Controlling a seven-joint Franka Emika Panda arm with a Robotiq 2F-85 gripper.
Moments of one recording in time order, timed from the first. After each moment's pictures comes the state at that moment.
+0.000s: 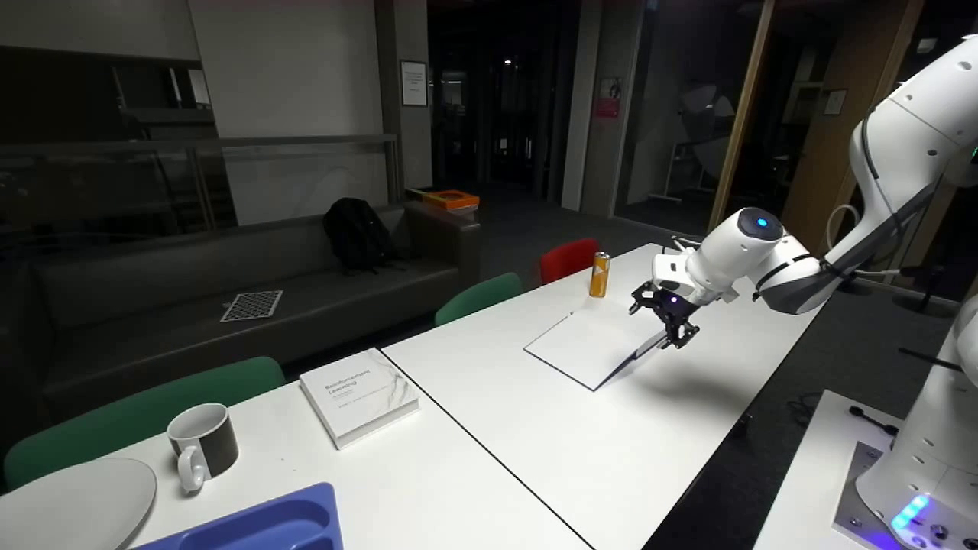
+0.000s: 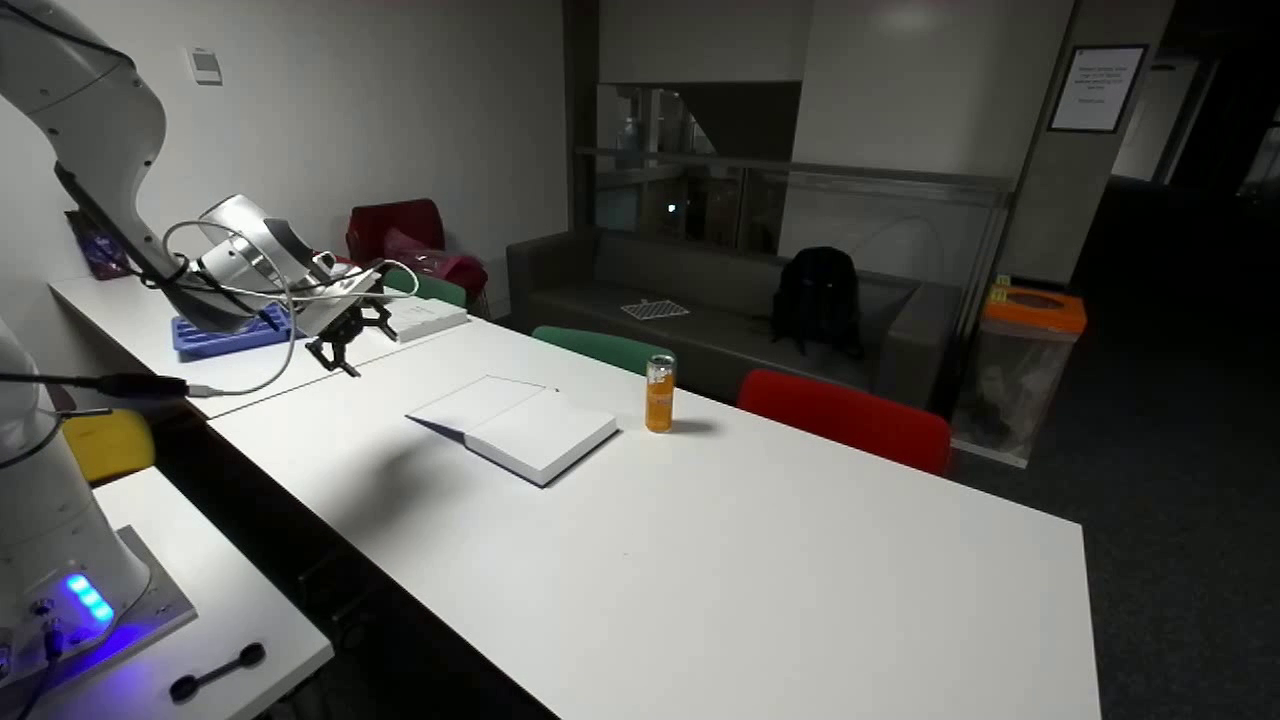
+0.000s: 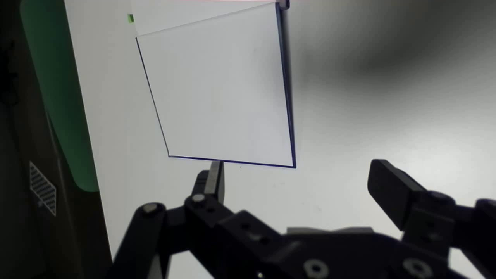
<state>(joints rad) -0.02 -0.13 0.06 -2.70 -1.29 2.98 -0.17</state>
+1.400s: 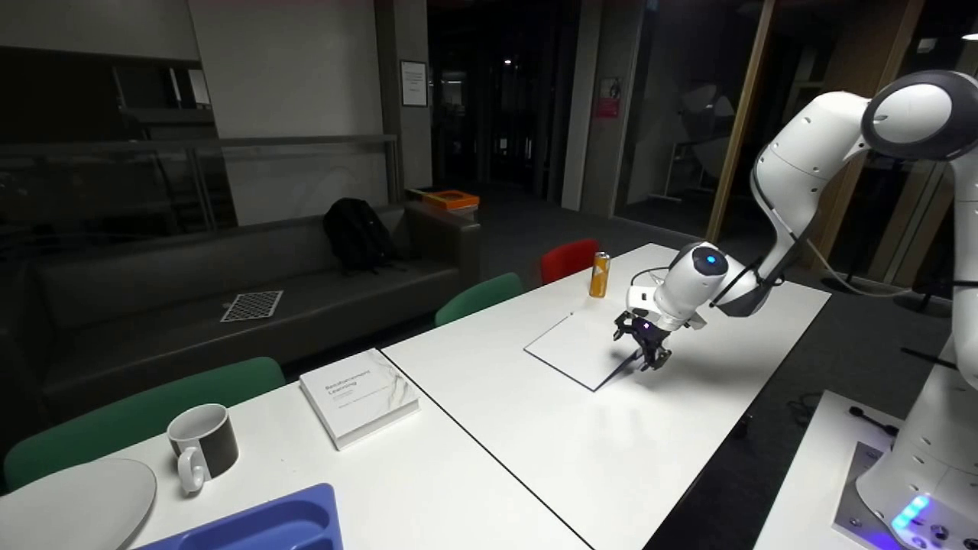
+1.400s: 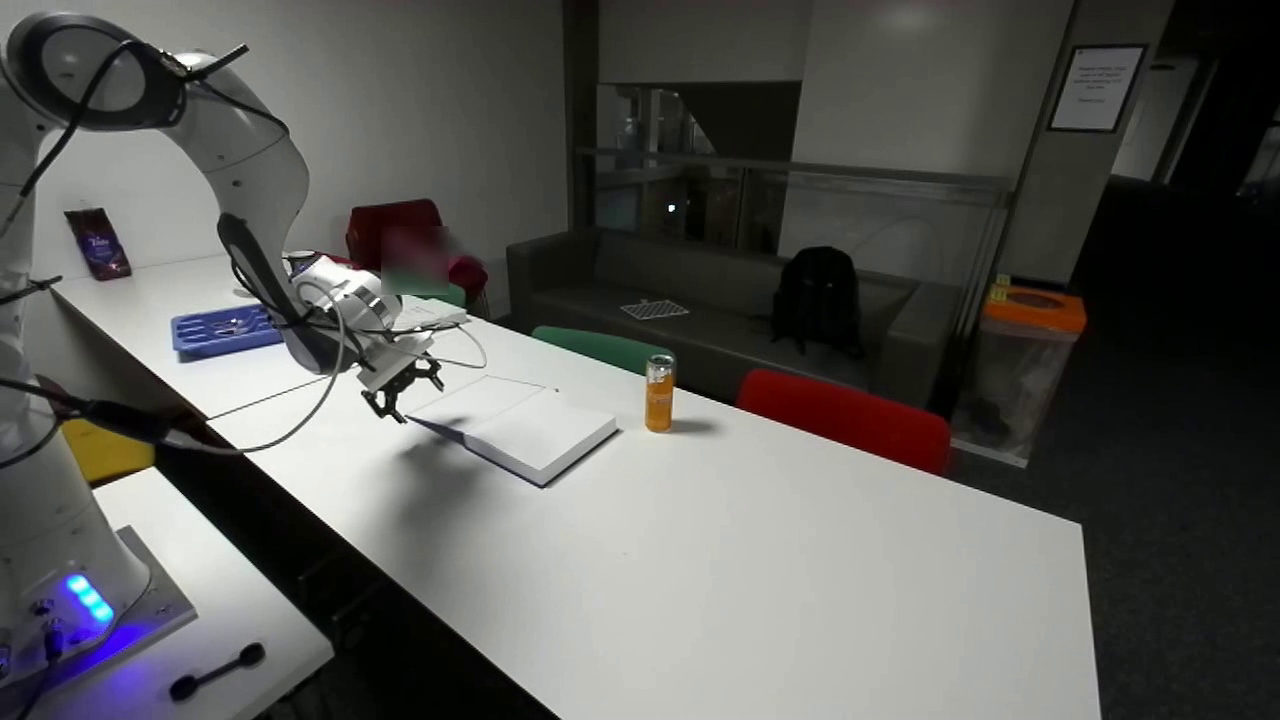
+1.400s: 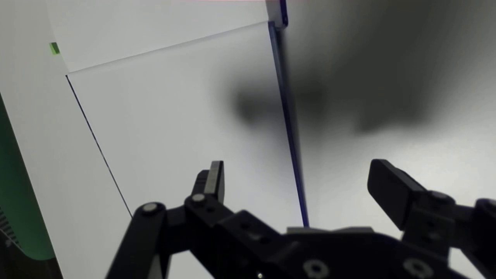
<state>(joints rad) -0.08 0.33 -0.02 -2.37 -1.79 3.07 0.28</state>
